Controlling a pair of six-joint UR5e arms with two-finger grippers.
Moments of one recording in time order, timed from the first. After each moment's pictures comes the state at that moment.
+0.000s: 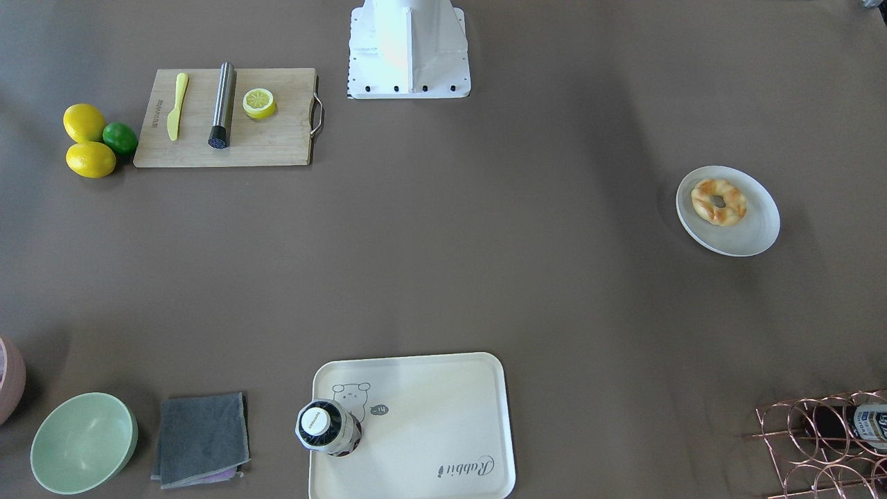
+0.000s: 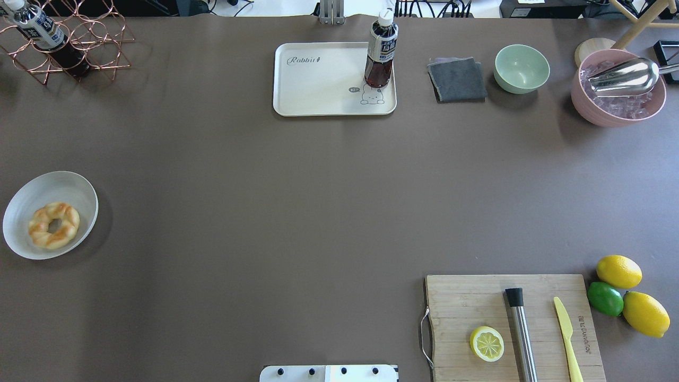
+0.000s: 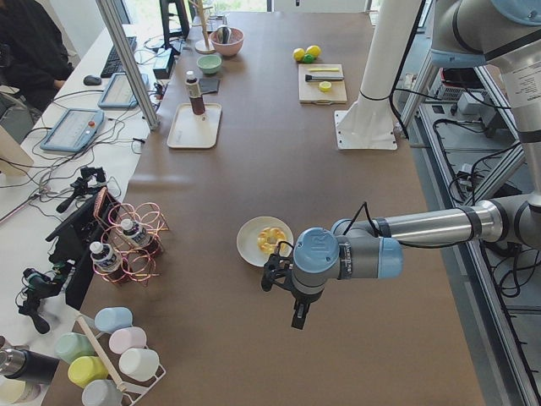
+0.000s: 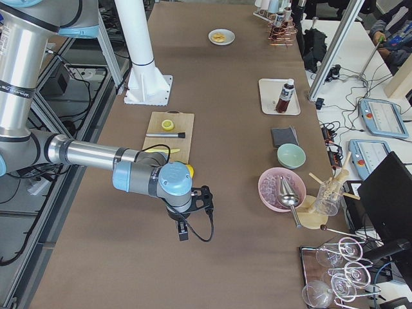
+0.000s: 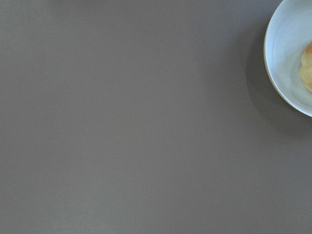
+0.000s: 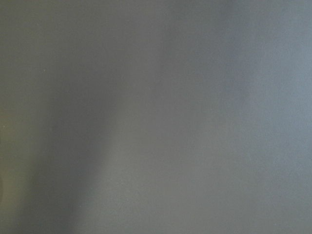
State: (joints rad) left arm -1.63 -1.15 -1.83 -1.71 -2.36 0.31; right arm 1.65 -1.94 1.84 -1.57 2.30 -0.40
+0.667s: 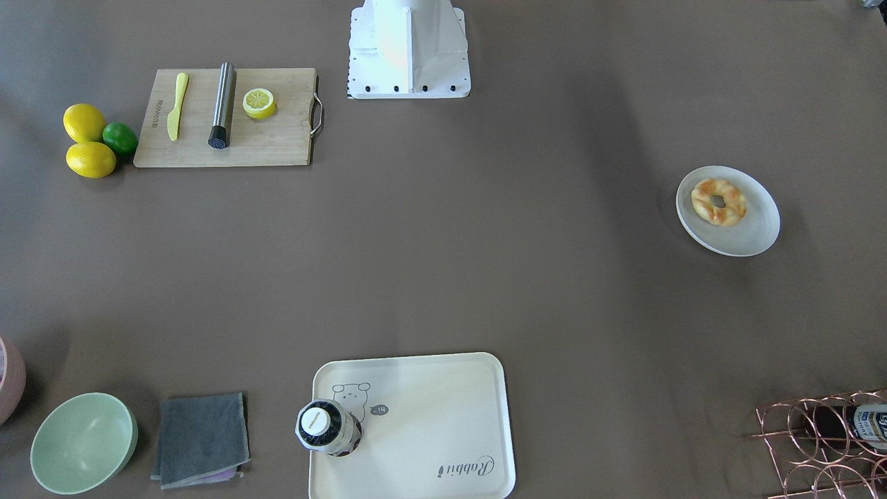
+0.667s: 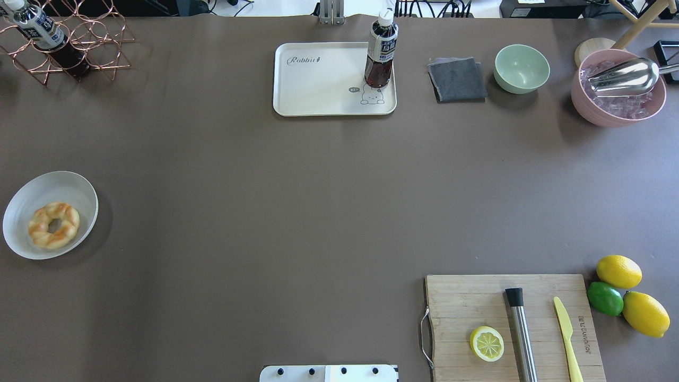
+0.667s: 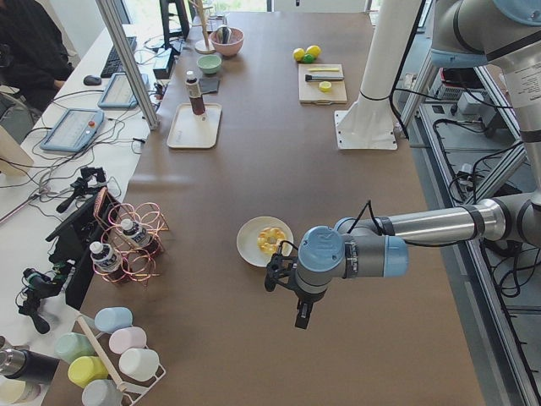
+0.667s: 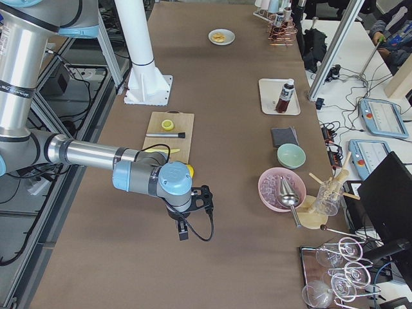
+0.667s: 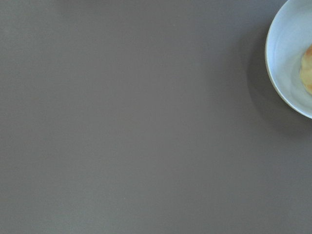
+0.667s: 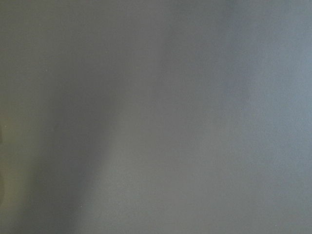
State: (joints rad) left arm -1.66 -1.13 -1.87 -1.71 -2.37 0.26; right arm 1.65 -1.94 1.84 -1.57 2.30 -0.40
